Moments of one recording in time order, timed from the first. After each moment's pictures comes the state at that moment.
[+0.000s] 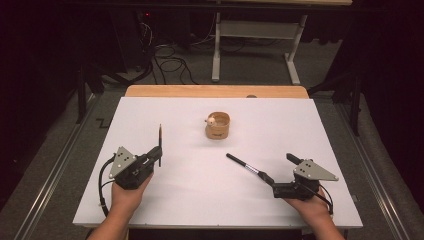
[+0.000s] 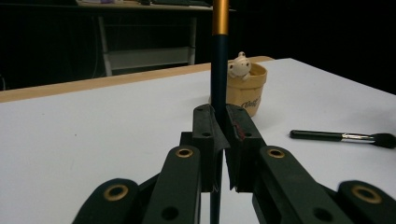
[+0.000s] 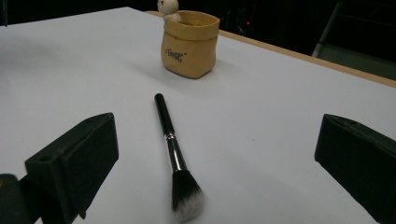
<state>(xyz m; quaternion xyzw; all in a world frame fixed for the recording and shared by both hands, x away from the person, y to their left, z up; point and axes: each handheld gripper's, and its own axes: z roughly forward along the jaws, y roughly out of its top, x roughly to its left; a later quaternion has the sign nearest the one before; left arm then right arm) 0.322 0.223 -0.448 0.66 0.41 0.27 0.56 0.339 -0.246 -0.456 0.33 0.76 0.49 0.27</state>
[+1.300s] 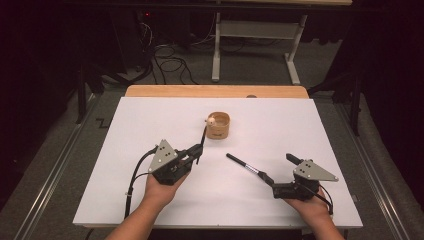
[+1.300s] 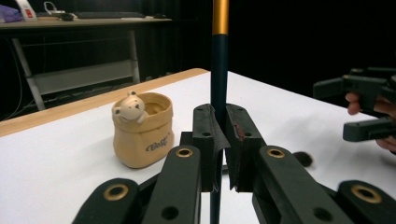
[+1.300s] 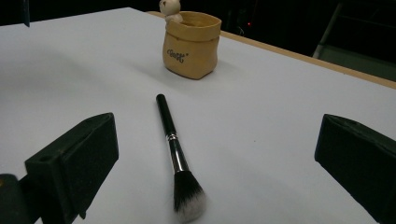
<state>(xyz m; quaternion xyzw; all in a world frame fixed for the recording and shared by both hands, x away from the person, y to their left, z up) 0.334 0.134 -0.425 0.70 0.31 0.23 0.60 0.338 -0.245 -0.455 0.32 0.76 0.49 0.27</state>
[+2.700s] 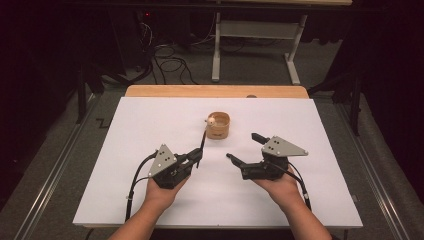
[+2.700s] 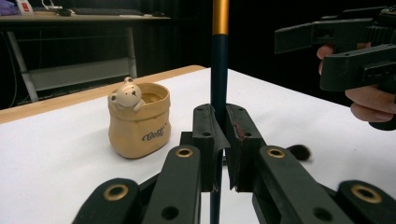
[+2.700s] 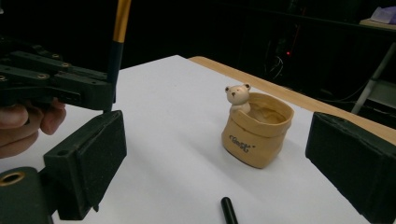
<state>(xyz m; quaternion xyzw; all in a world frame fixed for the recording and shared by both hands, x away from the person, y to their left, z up) 0.332 0.137 -0.438 0.70 0.32 0.22 0.60 0.363 -0.157 -0.400 0.27 0.76 0.54 0.22</state>
